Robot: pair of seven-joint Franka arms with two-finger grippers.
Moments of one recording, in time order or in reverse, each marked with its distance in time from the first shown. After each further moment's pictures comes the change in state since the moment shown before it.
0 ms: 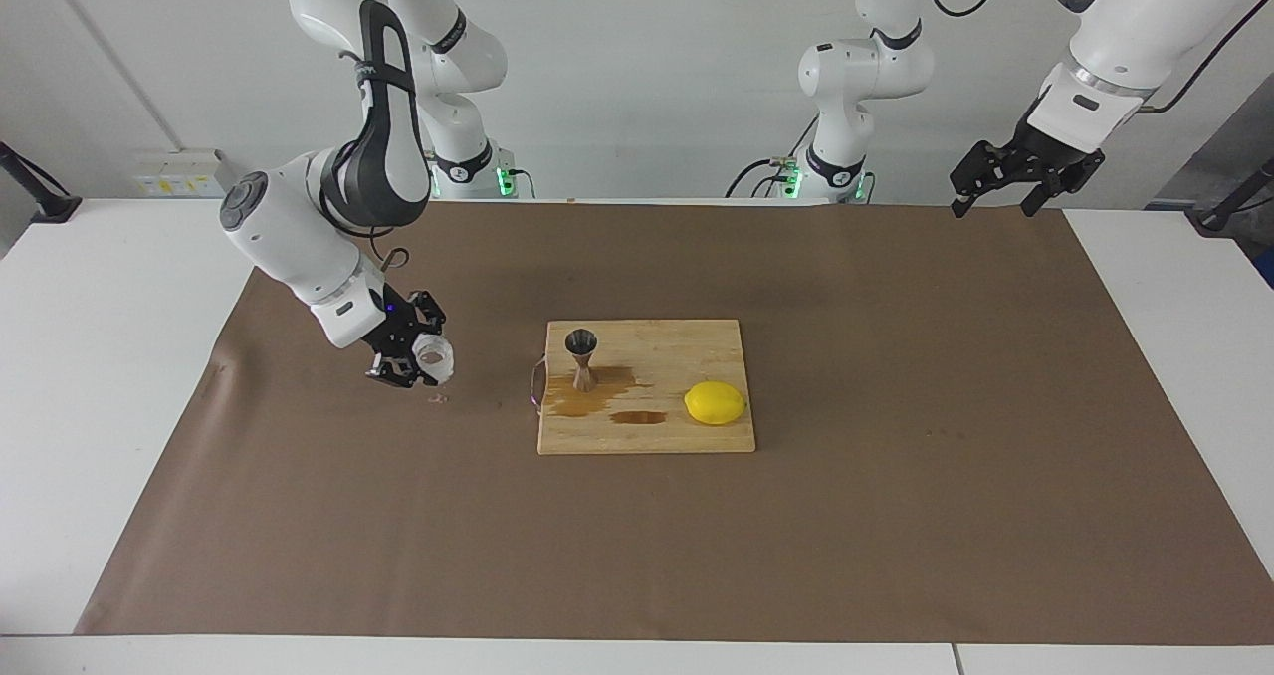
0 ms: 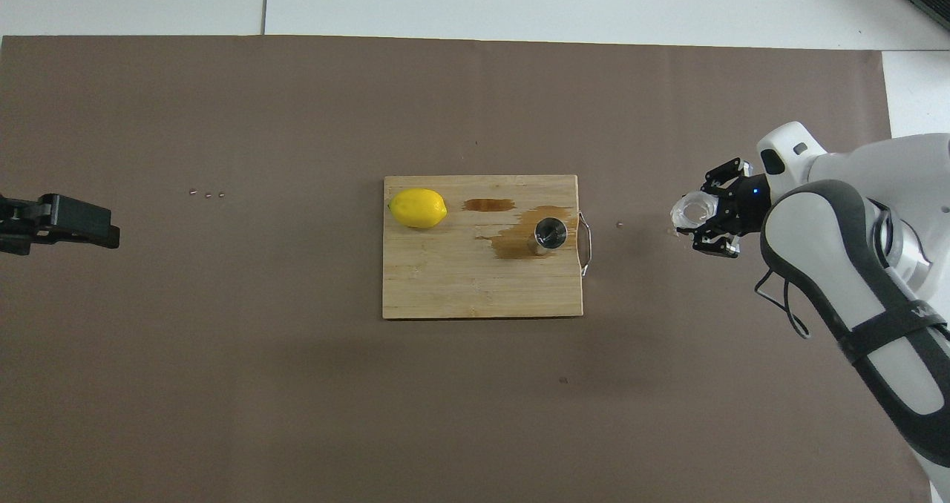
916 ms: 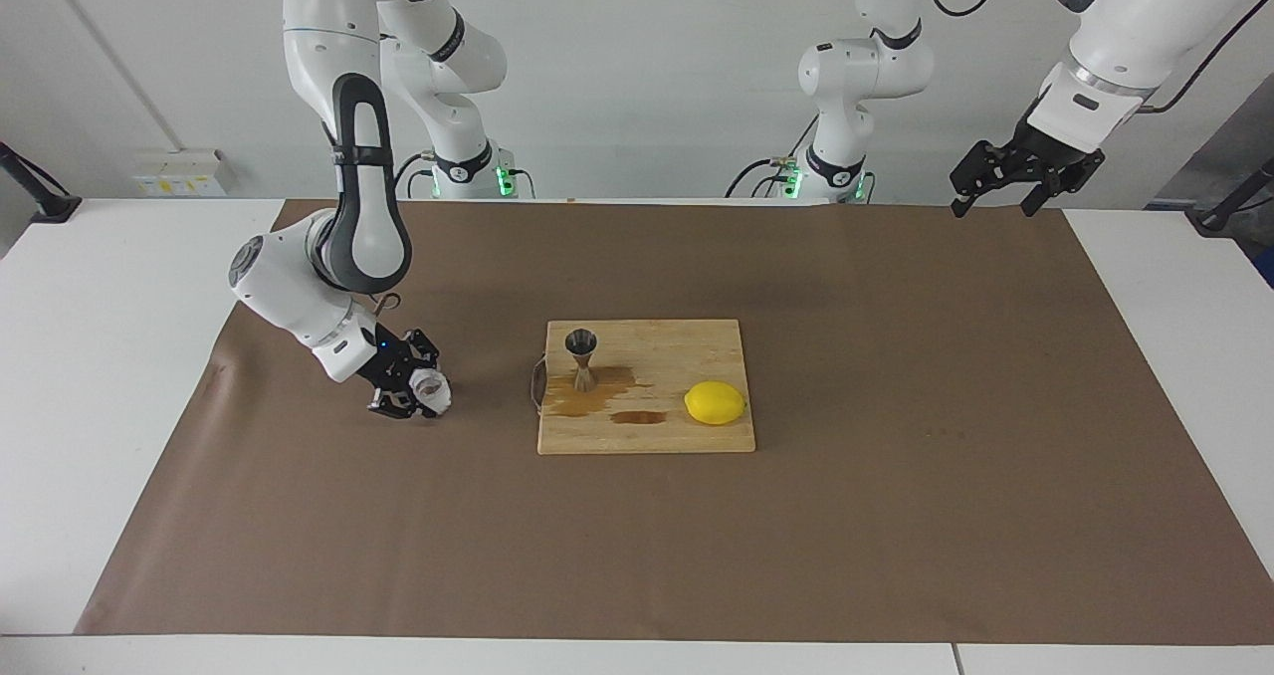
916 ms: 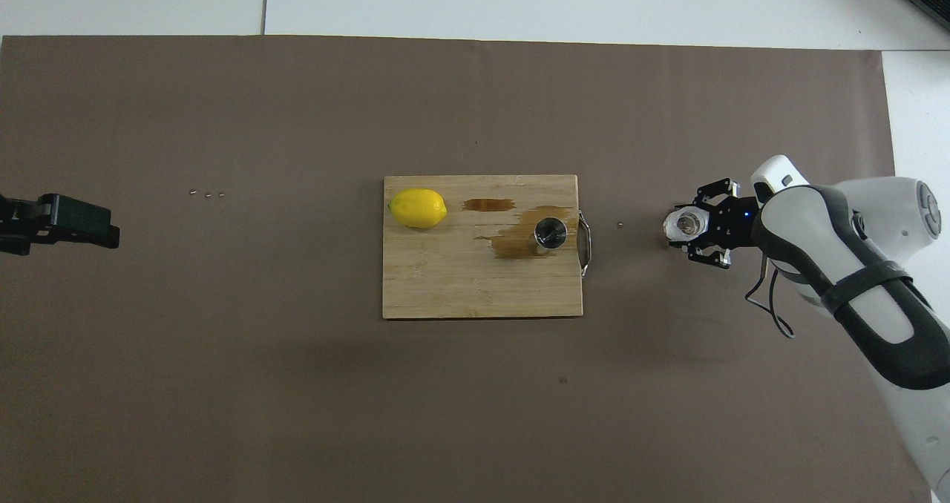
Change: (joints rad) left arm 0.000 0.000 0.000 0.000 0.000 0.000 0.000; right arm -0.054 0.128 0.000 -0.055 0.229 0.105 -0.341
